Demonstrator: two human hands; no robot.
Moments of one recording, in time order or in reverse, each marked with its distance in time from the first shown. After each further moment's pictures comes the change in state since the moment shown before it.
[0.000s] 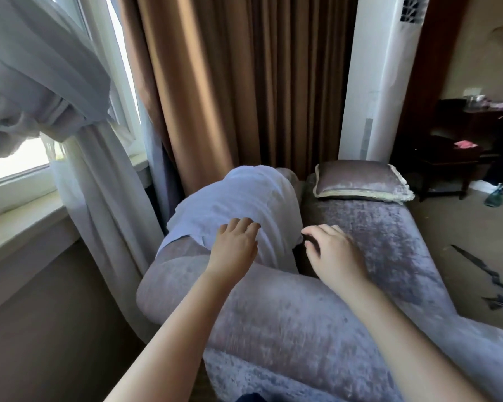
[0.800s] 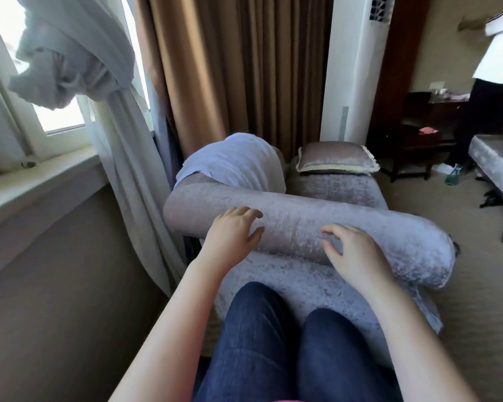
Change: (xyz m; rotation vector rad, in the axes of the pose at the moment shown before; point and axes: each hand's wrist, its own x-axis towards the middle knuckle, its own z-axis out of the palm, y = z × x) left_hand -0.199 0.088 -0.104 -0.223 -0.032 0.022; right_hand -0.241 -0.052 -0.115 0.011 -0.119 0.178
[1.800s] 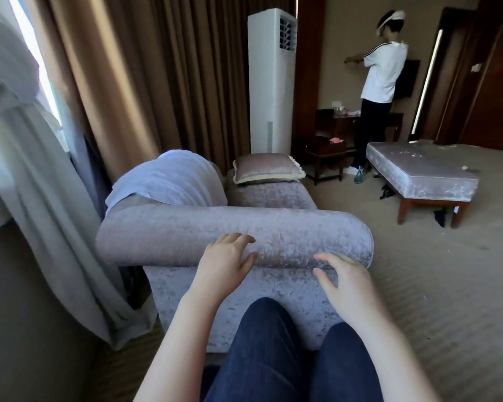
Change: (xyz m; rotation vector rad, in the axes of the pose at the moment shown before) left_hand -0.002 0.046 0.029 -0.226 -0.040 0.174; right_hand -0.079 0.006 -0.030 -0.055 0.118 0.274
